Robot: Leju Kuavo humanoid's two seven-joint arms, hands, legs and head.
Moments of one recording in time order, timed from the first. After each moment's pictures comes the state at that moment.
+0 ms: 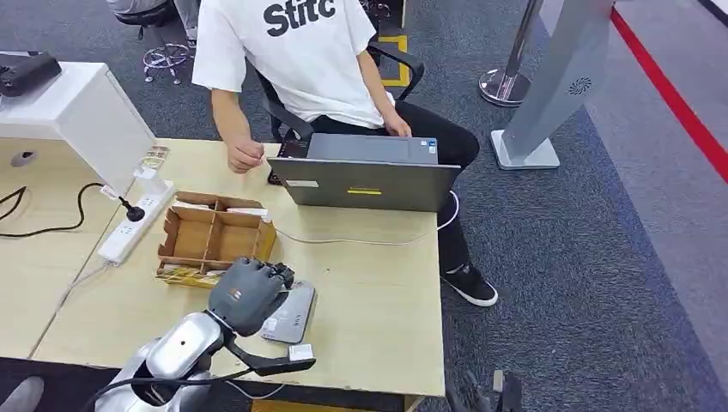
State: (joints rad) left arm -0.13 0.23 -0.50 -1.60 -1.38 0.10 -0.02; right arm -0.15 0.24 -0.49 -0.32 0.18 0.15 -0.49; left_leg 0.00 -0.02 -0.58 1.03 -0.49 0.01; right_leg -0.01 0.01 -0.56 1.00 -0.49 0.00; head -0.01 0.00
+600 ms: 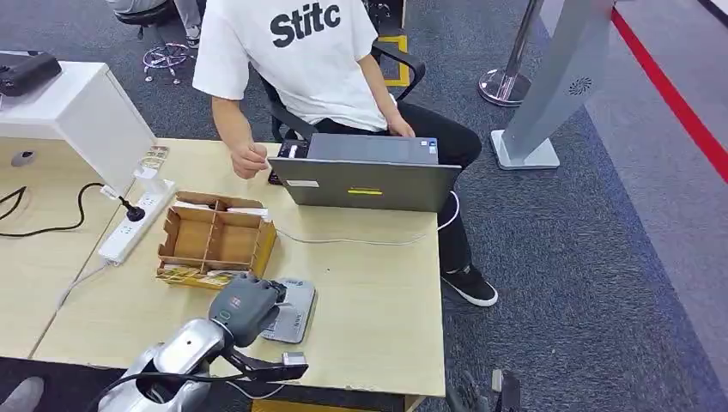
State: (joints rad) left arm -0.14 0.25 -0.51 -1.47 -1.33 0.04 0.00; right arm -0.15 0.24 -0.48 -0.32 0.17 0.16 -0.48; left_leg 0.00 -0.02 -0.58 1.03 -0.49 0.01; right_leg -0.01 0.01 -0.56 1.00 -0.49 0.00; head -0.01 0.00
